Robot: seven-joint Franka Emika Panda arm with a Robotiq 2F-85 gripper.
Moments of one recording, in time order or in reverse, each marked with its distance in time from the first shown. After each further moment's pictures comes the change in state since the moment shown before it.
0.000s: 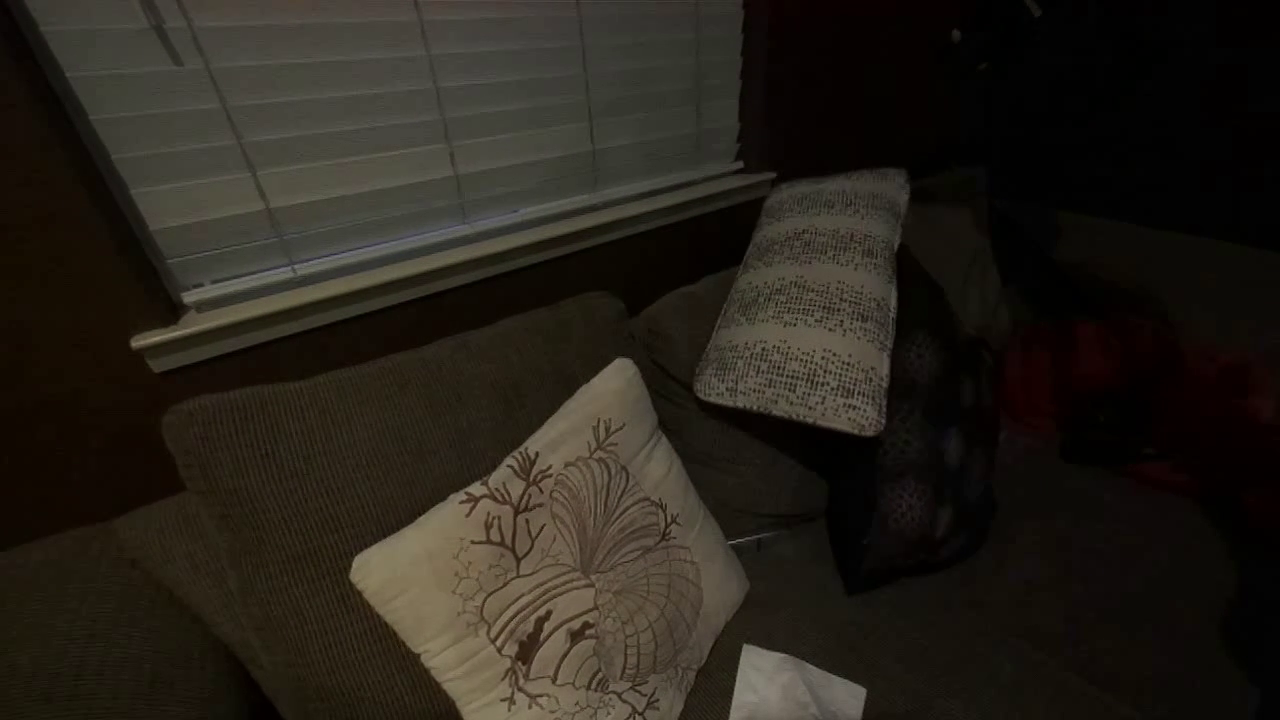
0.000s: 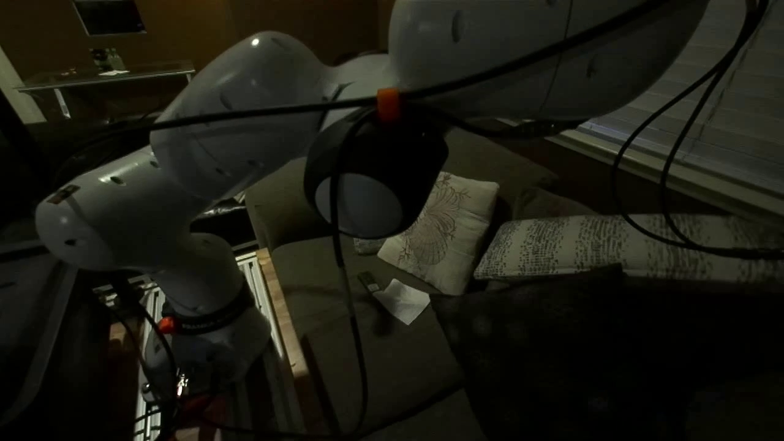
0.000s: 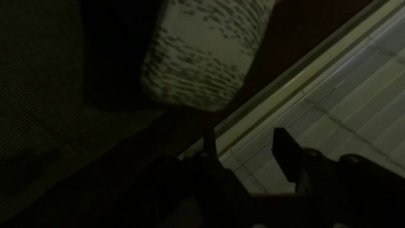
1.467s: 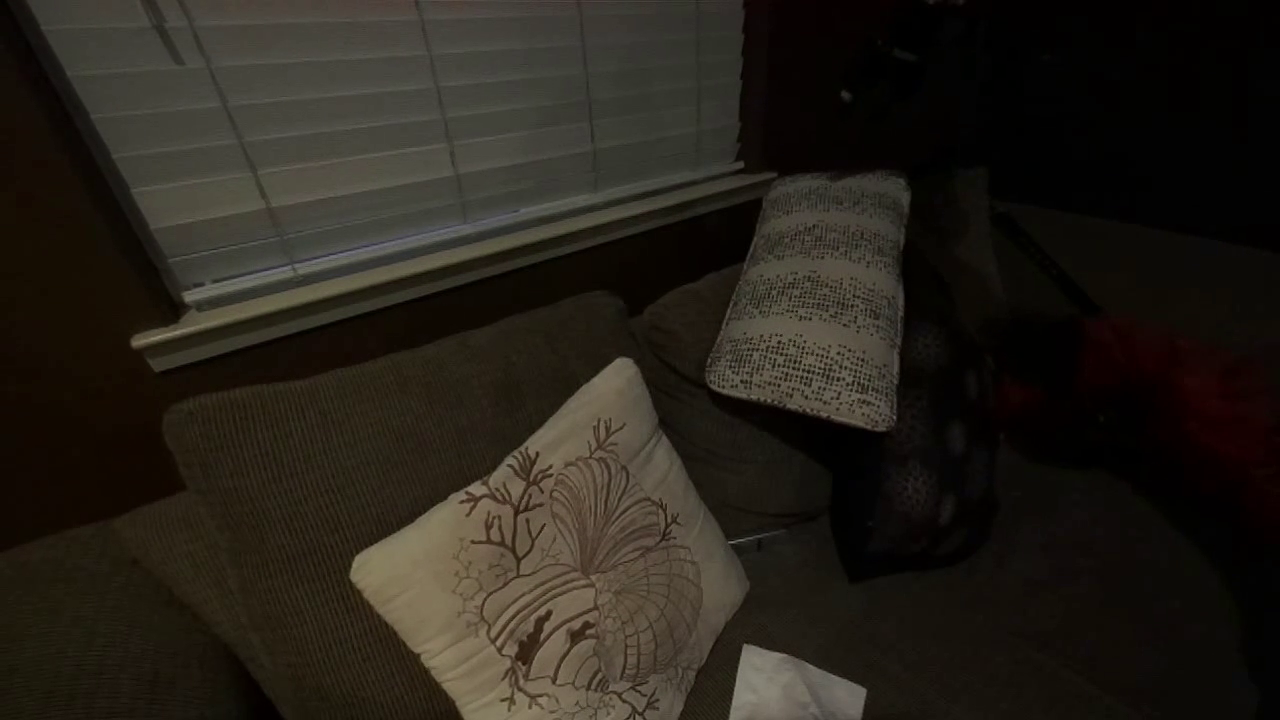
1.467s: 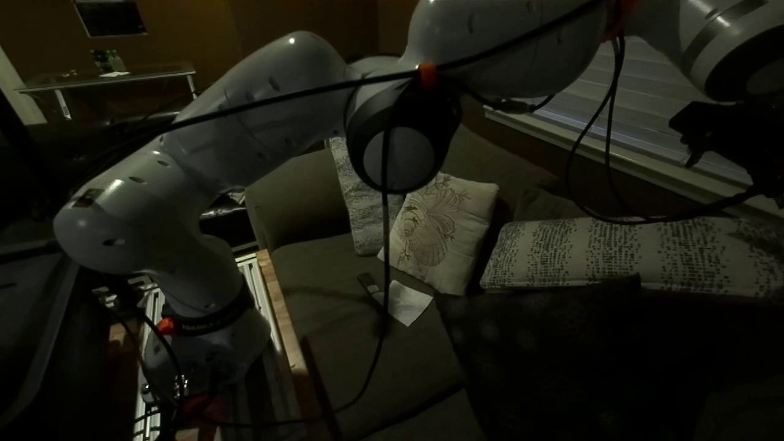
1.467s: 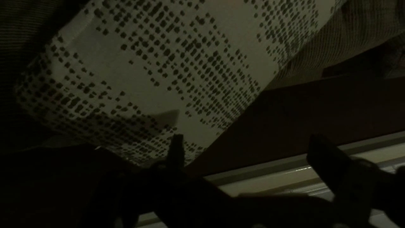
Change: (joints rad) arm 0.303 0.015 -0.132 -0.039 -0.246 0.059 -0.127
